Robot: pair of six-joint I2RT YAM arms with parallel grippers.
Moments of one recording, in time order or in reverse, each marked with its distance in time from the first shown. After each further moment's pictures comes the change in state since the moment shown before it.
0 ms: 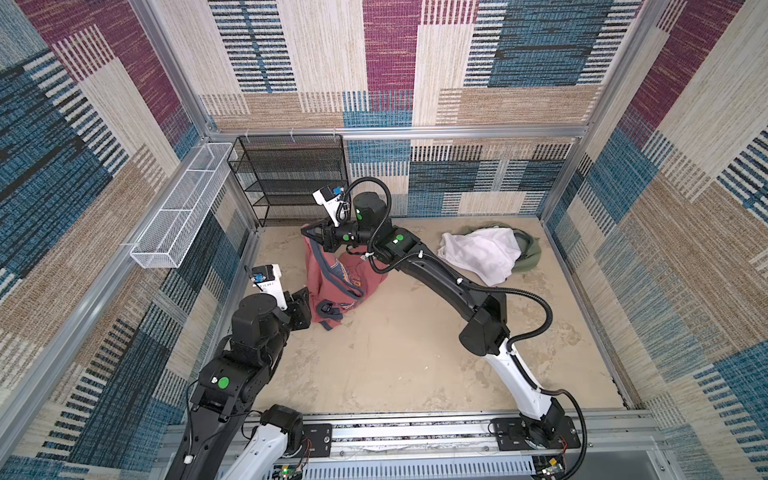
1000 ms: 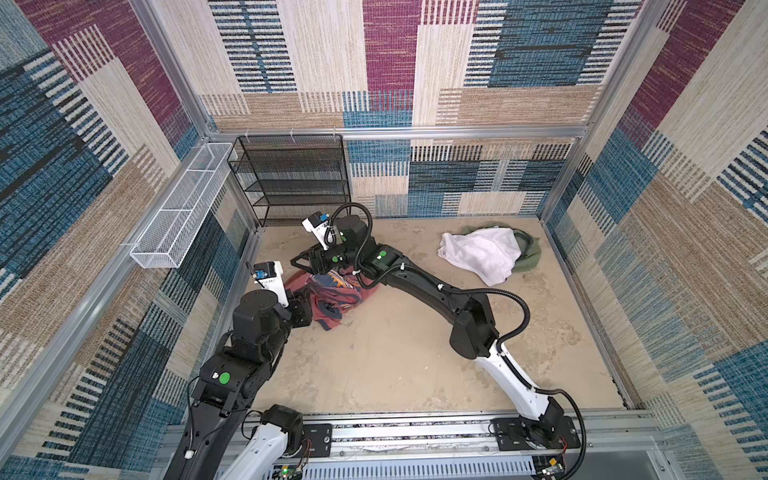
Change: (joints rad) left arm 0.000 0.024 0.026 0.003 0.018 -0.007; right arm 0.051 0.037 -0.109 0.006 -0.015 0.062
